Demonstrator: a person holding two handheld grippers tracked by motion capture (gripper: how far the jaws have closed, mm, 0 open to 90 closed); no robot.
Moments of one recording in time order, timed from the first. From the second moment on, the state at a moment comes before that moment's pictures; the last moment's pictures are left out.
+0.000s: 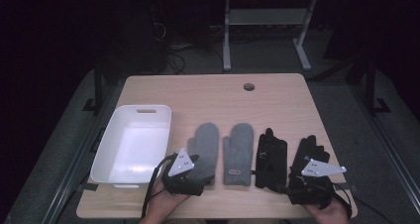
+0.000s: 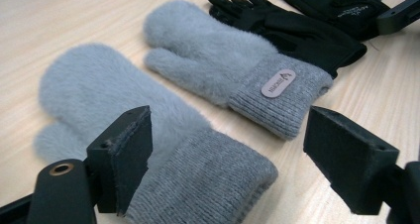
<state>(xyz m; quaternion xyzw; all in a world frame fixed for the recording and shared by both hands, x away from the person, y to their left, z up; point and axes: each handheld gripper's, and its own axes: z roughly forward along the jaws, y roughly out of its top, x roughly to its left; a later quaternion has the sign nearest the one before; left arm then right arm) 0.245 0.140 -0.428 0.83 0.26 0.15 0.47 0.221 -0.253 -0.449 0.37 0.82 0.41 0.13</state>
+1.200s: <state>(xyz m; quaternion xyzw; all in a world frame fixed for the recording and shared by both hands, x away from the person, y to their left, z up) 0.245 0.152 -0.418 0.82 0.27 0.16 0.48 0.353 -0.121 -0.446 0.25 0.94 0.22 0.04</state>
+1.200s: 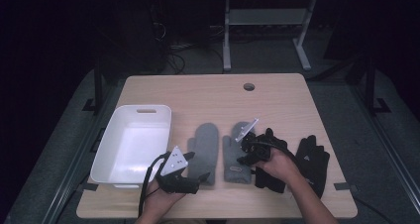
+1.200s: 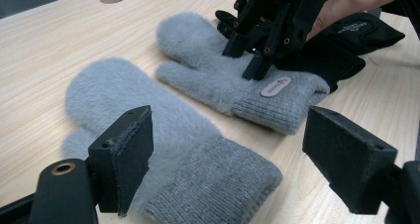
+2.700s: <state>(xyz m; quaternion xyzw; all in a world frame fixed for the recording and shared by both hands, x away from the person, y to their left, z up) 0.240 0.180 -0.387 0.79 0.30 0.18 0.51 0.345 -0.056 -0.362 0.20 0.92 0.33 0.04</state>
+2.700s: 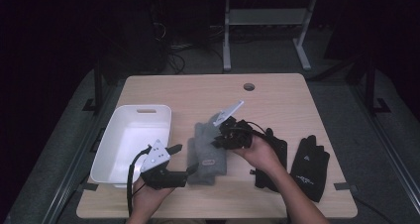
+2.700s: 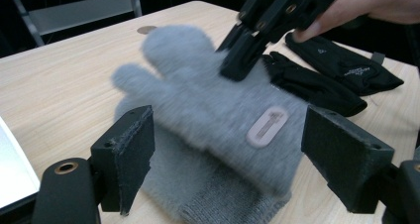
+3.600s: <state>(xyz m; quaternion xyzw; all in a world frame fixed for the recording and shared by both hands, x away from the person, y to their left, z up) 0.240 0.172 -0.394 0.79 0.31 0.17 0.49 0.370 -0.049 -0.397 0.29 0.90 0.34 0.00</state>
